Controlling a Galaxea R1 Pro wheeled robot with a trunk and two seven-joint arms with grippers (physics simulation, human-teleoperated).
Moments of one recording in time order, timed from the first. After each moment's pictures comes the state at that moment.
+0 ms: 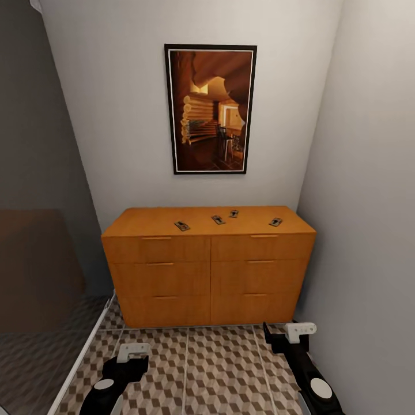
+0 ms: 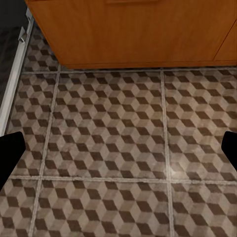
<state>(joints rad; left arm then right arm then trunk) -0.14 0.01 -0.08 -1.16 0.06 0.42 0.18 -0.14 -0.04 0.07 -1.19 0.01 0.00 -0.07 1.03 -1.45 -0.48</state>
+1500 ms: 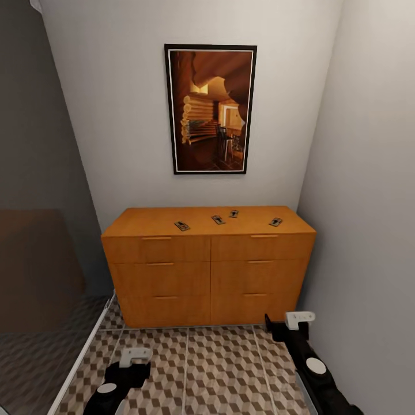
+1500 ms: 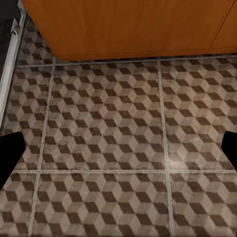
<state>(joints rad) -0.14 0.01 -0.10 -1.12 0.06 0.41 0.18 -0.22 -0.04 0.07 -1.17 0.01 0.12 -0.10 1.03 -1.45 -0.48</state>
